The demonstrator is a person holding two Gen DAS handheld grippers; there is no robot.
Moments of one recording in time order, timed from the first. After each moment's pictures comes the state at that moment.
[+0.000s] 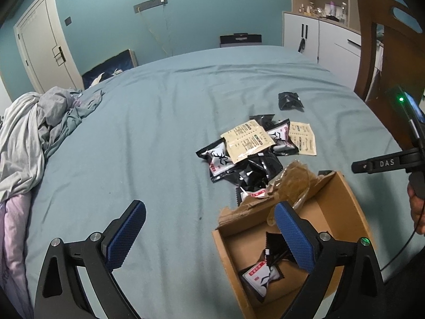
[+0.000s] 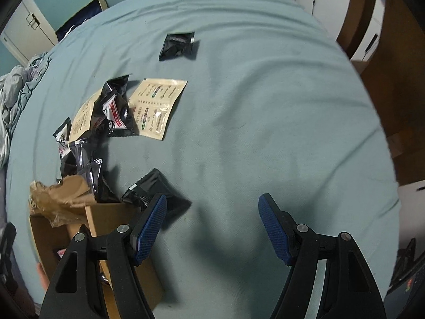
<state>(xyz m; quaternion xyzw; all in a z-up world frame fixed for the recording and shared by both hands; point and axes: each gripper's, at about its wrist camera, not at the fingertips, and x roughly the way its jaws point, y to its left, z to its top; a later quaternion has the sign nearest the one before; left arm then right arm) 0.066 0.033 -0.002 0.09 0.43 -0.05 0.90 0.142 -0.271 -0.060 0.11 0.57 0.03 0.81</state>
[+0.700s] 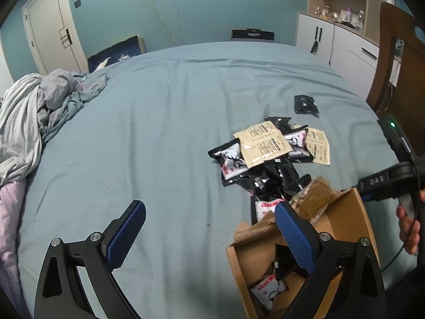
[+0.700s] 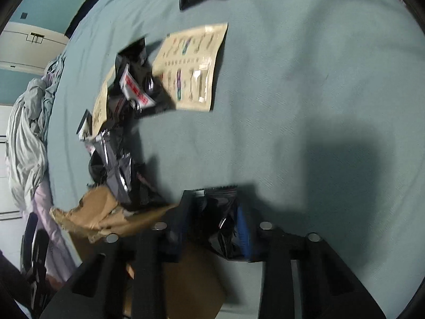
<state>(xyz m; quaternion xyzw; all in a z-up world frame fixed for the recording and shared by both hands) 0.092 0.051 -0.010 0.05 0.45 -0.03 0.89 0.193 -0.256 -0.132 0.24 0.65 0.14 0.71</state>
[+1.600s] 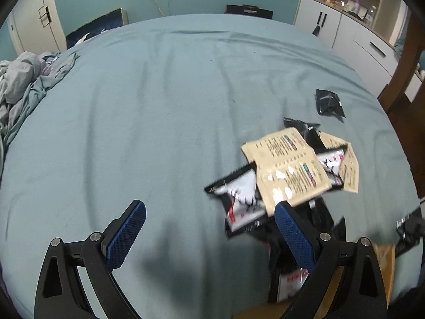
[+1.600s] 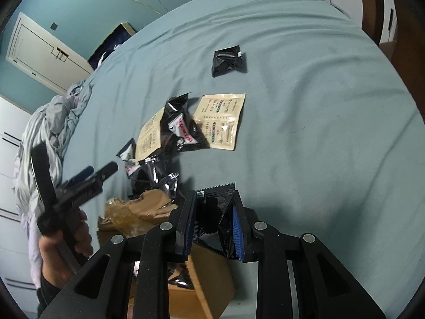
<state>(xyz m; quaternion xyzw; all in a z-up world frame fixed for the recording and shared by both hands) 0.211 0.051 -0.070 0.02 0.51 -0.07 0.85 0.127 -0.265 -0.050 0.23 0.52 0.12 0.81</state>
